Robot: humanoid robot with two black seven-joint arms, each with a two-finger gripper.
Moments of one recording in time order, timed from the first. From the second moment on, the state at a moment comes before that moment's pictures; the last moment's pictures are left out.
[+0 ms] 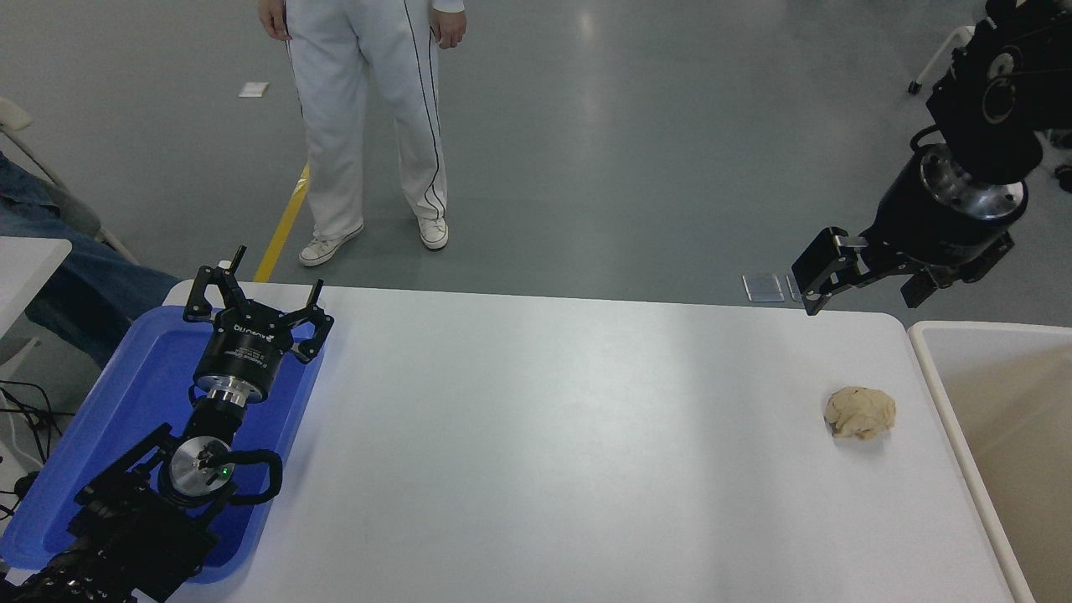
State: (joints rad) left arm -0.52 0.21 -0.97 -0.54 -0.09 -0.62 -0.36; right arm 2.20 -0.35 -1.31 1.32 -0.26 0.79 -0.01
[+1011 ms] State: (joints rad) left arm -0.52 0.21 -0.97 -0.54 -0.09 -0.62 -0.36; right arm 1.69 -0.42 -1.23 1.03 -0.26 0.36 -0.01
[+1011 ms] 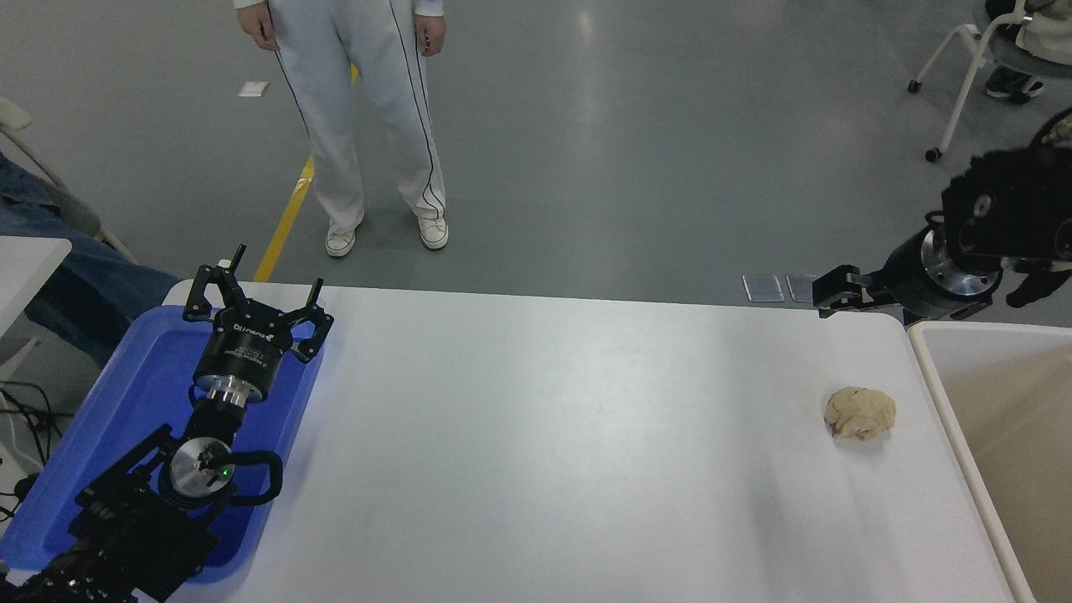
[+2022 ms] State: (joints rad) left arm -0.52 0.21 -0.98 -0.54 -0.09 -0.62 -0.36; right arm 1.11 -0.35 -1.01 0.53 -0.28 0.17 -0.02
